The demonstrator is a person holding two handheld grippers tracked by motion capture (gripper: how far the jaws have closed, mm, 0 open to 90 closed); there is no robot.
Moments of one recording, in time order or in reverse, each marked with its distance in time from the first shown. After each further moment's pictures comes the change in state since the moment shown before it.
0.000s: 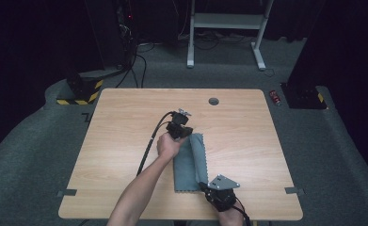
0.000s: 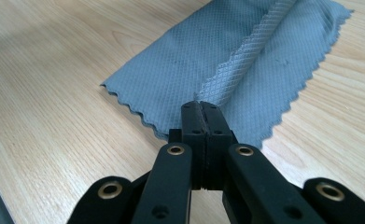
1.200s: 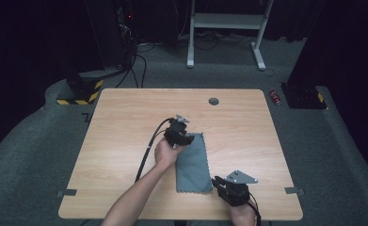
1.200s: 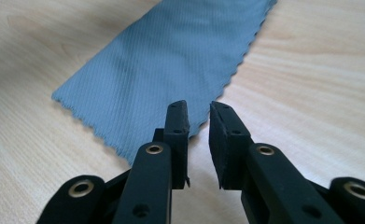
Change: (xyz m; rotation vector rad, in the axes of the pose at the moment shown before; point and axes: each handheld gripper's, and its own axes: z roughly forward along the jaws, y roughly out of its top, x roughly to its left) left arm -0.013 -0.036 -0.029 -0.034 0.035 0.003; right arm -0.037 -0.008 -0.018 -0.021 -0.060 0.131
